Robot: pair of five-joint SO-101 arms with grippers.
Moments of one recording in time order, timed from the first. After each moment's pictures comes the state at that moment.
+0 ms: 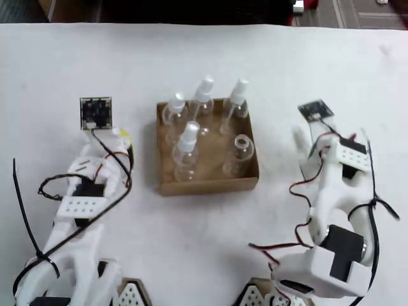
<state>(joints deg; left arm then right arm) -5.5 -34.6 71.0 8.4 4.9 19.8 -2.1 32.4 53.2 42.6</state>
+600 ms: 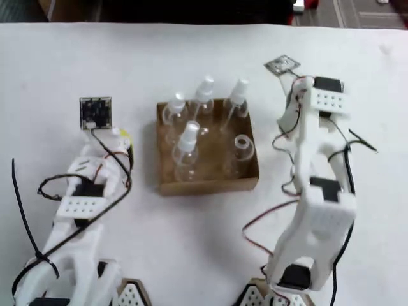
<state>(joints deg) -5.5 -34.6 71.0 8.4 4.9 7.6 28.6 -20.0 79.6 42.8</state>
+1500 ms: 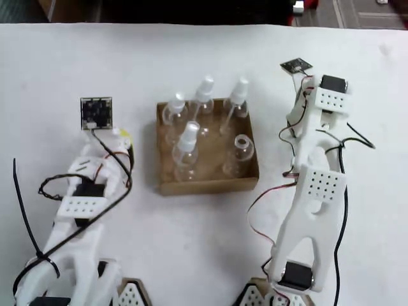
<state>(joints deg) -5.4 -34.6 71.0 8.4 4.9 11.5 61.4 -62.7 91.6 39.3</state>
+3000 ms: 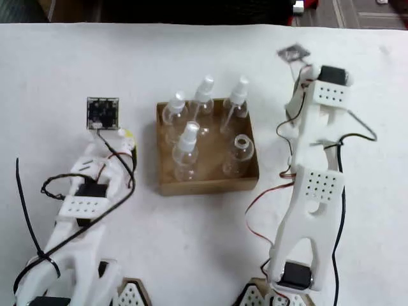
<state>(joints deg) -3.9 -34.6 71.0 8.4 2.7 9.6 57.8 -69.5 96.8 39.3</state>
